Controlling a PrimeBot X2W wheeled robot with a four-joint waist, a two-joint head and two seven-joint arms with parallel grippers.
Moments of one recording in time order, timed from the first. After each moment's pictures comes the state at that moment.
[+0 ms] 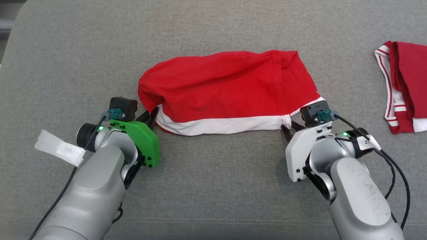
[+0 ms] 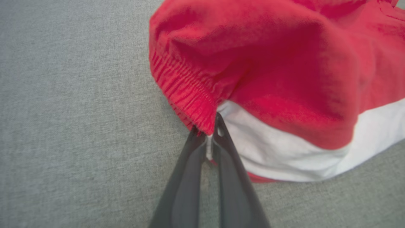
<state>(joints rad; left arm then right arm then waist) -0.80 0.18 -0.77 1.00 -0.70 -0.13 -0.13 -0.38 -0.05 0.16 0.25 0.05 0.13 0.47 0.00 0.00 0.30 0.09</state>
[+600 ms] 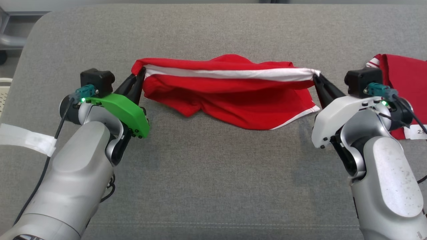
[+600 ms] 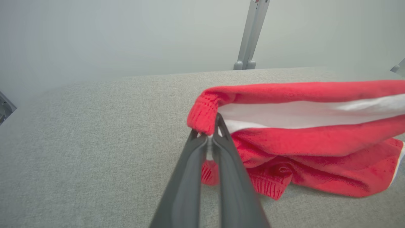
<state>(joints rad) -0.86 0.24 -0.74 0.88 -0.77 -0.13 -0.24 -0.42 -0.05 0.03 0.07 0.07 0.13 0.38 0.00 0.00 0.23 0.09</state>
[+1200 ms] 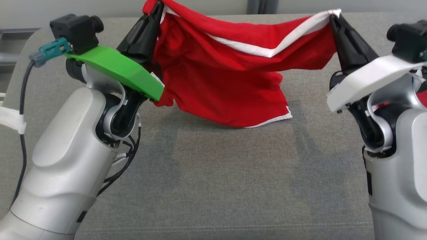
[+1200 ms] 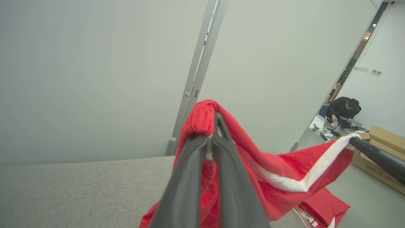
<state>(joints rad) -0.85 0.30 -0.61 0.33 -0.96 -0.04 -0.08 -0.50 -0.05 0.00 -0.16 0.21 0.13 0.40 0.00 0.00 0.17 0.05</state>
